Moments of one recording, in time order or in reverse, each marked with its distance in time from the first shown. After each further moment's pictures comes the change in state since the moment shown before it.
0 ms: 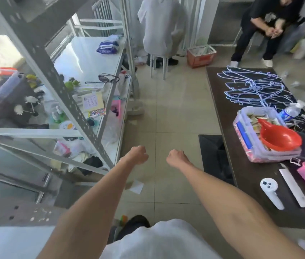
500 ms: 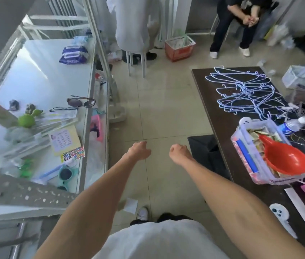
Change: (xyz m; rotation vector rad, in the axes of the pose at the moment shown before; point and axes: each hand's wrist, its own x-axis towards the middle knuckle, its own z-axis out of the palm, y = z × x) left_hand 0.221 0.064 -0.101 0.050 -0.114 0.068; right_hand 0.170 -0.048 -0.111 0.086 0.089 0.148
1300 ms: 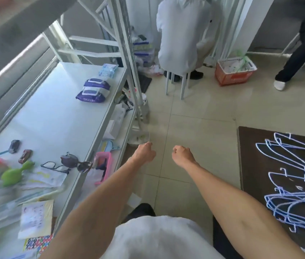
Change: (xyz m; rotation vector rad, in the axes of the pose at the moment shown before) left_hand 0.306 0.077 -0.239 -0.216 0.189 -0.193; right_hand 0.404 -0.177 -0.157 -0.057 -0.154 -0.283
